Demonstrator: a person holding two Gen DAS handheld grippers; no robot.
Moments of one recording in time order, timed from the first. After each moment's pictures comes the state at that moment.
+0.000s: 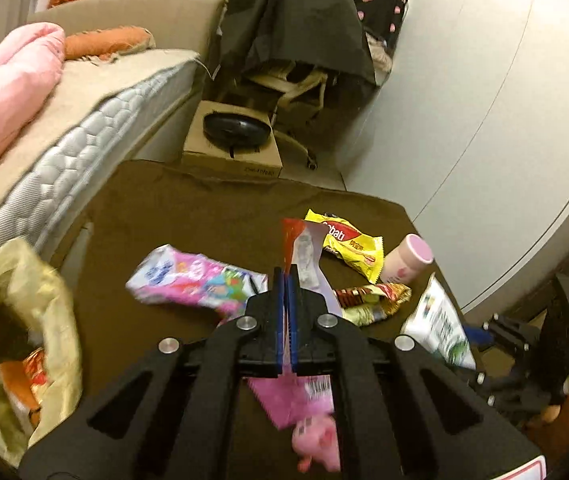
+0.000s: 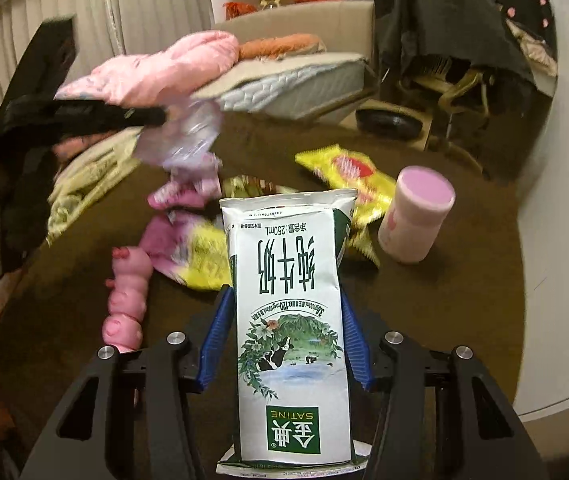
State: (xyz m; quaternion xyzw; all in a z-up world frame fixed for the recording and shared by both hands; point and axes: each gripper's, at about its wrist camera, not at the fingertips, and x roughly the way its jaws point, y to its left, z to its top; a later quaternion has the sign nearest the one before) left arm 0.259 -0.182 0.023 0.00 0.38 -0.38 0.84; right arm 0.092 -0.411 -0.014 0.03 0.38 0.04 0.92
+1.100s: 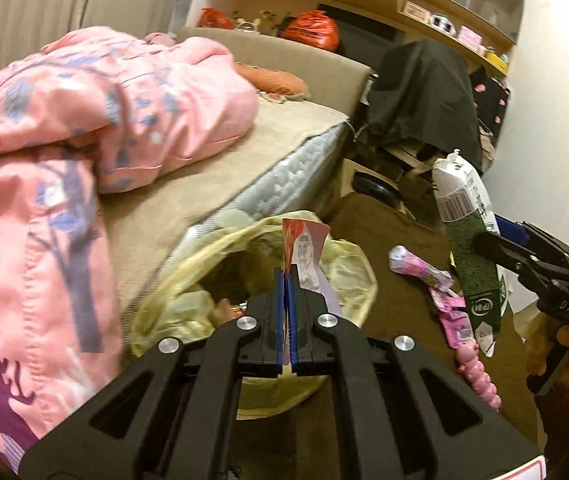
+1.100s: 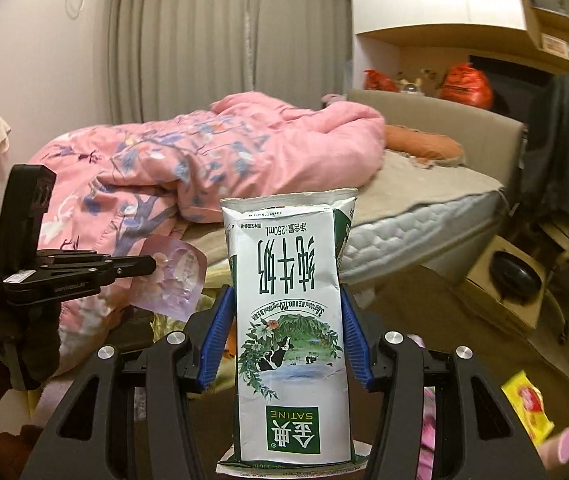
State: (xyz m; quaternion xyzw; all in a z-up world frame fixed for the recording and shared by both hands) left arm 0.217 0.099 0.028 -0.09 0.33 -0.18 0.92; right arm 0.213 -0.157 0.072 -0.07 0.27 0.23 0.93
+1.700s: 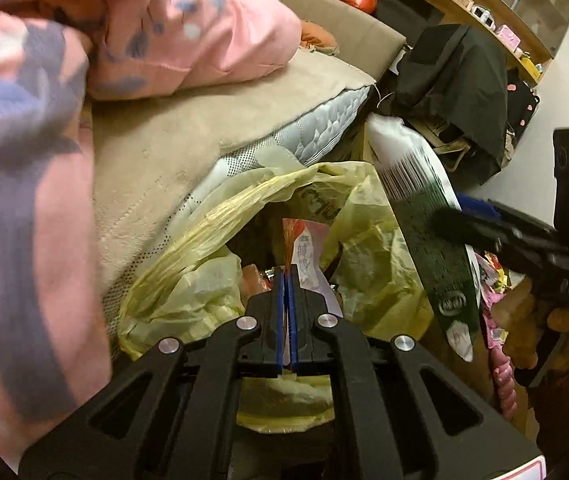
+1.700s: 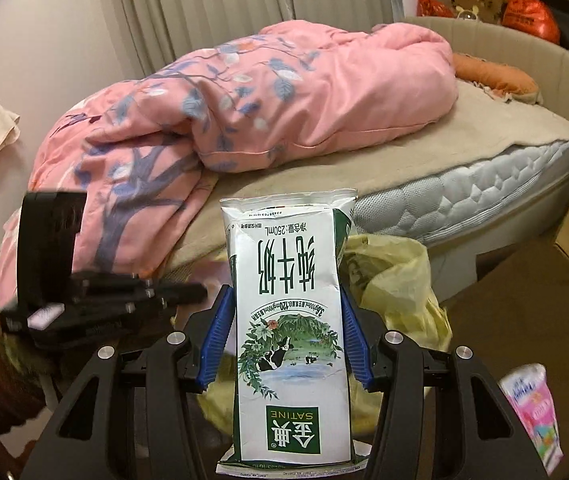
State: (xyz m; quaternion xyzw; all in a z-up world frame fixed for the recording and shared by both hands) left arm 0.284 0.119 -0.053 -0.14 0.42 -0.19 0.88; right arm 0.320 -0.094 0.003 -0.03 0.39 0.31 0.87
